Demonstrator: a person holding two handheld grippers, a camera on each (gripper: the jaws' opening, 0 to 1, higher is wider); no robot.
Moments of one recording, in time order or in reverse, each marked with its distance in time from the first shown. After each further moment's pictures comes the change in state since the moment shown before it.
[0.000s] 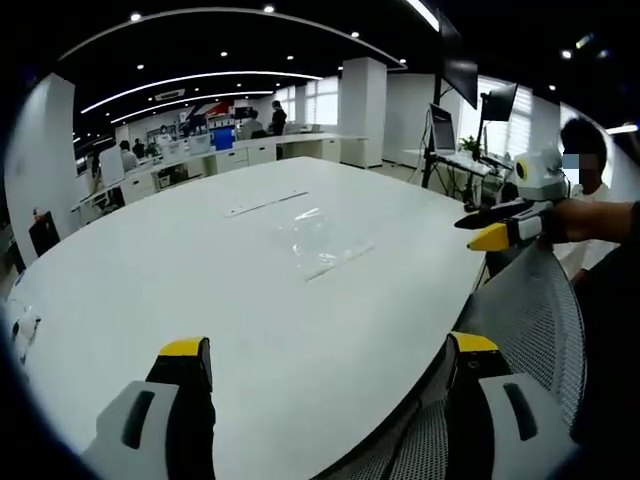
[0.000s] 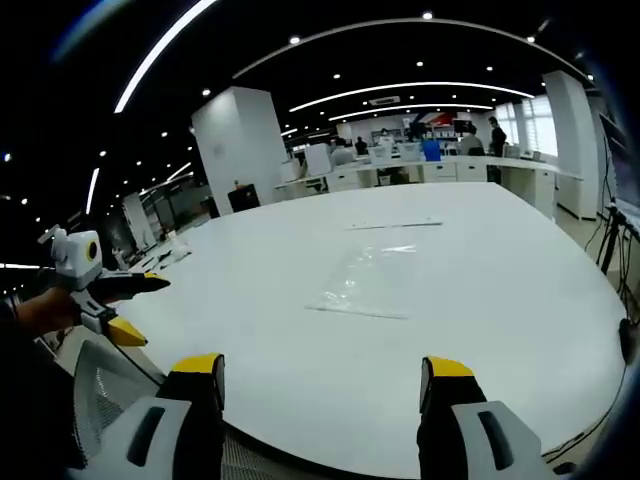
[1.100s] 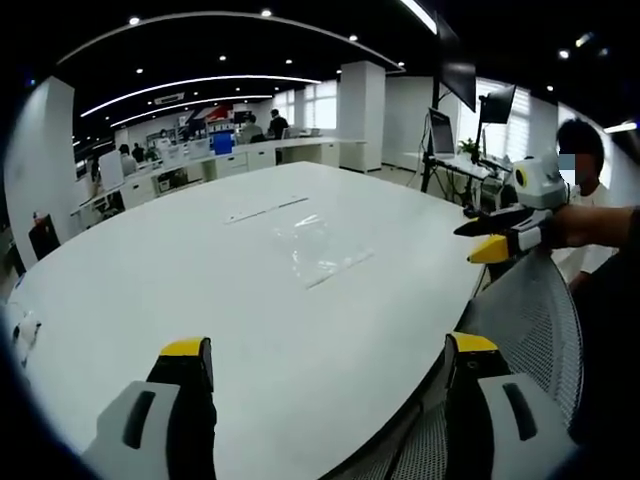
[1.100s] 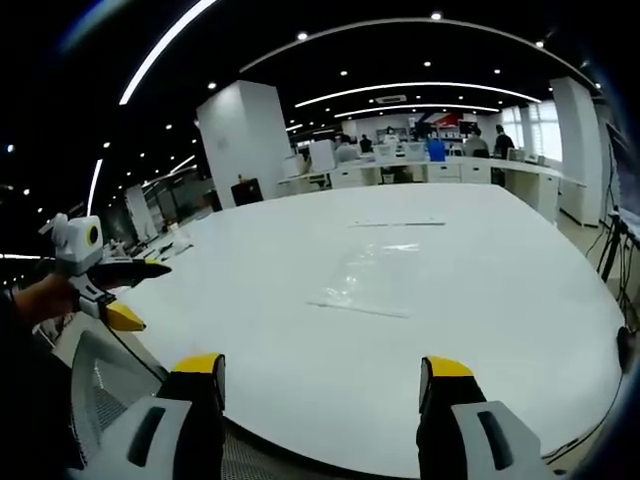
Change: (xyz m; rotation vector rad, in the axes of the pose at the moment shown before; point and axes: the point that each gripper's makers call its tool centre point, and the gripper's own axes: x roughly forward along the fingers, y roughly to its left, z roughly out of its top) left arm -0.001 -0.002 0.010 0.004 -0.010 0.000; right arm -0.001 0.000 -0.003 -0.028 0.019 0.000
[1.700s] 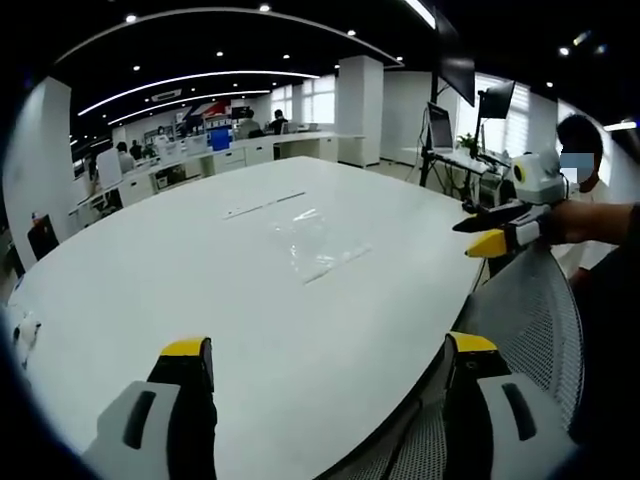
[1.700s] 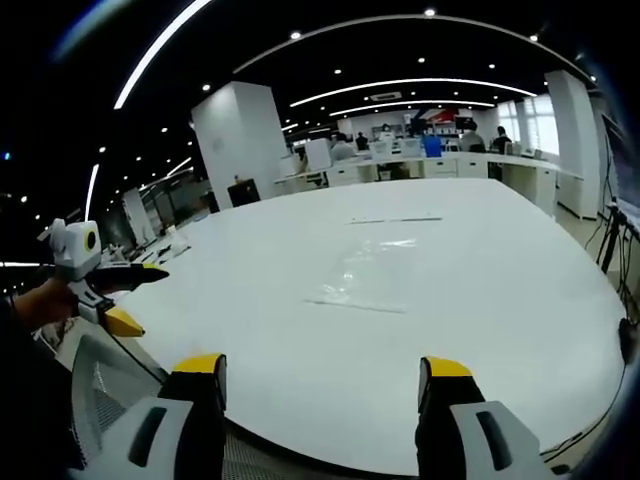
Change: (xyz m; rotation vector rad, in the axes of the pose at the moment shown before) left arm 0.001 -0.001 -0.004 0.003 0.013 -0.006; right arm 0.001 -0.003 -0.003 0.025 0.004 0.000
